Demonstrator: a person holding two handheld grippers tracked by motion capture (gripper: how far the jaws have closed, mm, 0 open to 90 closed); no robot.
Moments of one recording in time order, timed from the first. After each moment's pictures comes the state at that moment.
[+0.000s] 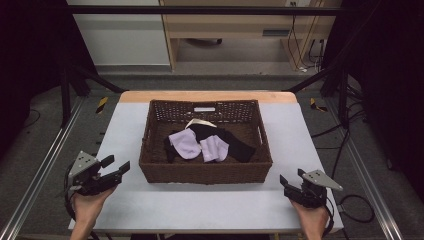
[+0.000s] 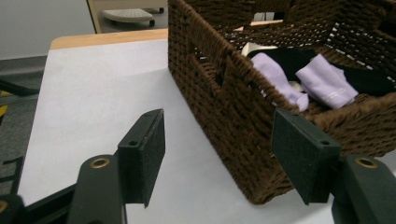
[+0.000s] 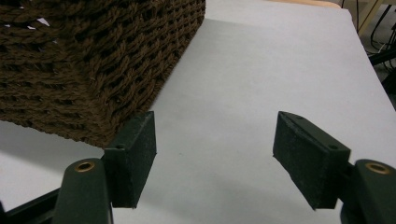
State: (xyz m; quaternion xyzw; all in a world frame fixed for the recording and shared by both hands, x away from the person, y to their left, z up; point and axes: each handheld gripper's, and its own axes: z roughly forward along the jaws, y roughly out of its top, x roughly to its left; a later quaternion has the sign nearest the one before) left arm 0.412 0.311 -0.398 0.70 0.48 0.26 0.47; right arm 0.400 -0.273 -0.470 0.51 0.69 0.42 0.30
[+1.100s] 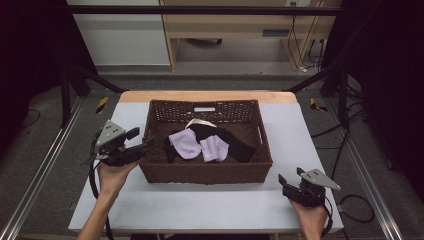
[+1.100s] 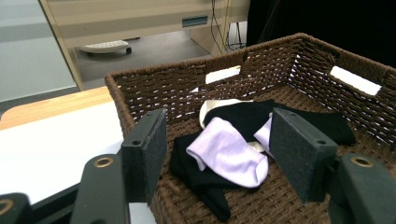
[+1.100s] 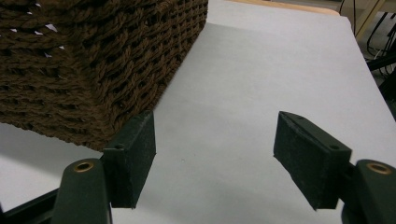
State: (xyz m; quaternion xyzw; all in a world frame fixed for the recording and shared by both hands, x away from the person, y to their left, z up) left arm 0.461 0.240 -0.342 0.72 0.42 0.27 0.49; right arm 0.401 -0.269 -0.467 0.50 0.69 0.41 0.31
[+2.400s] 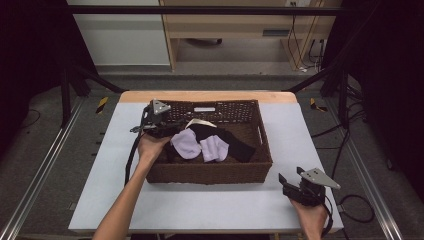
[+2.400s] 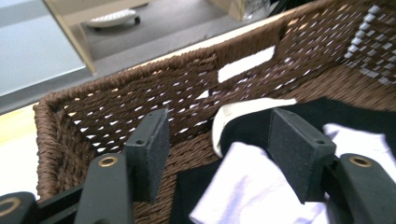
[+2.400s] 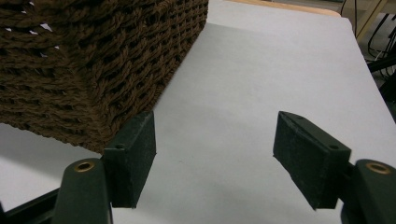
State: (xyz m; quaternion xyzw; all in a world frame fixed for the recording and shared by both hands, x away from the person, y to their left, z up) left arm 0.569 0.167 -0.375 0.77 0.42 0.28 0.38; right arm 0.403 -0.269 -0.468 0.50 0.70 0.41 0.31
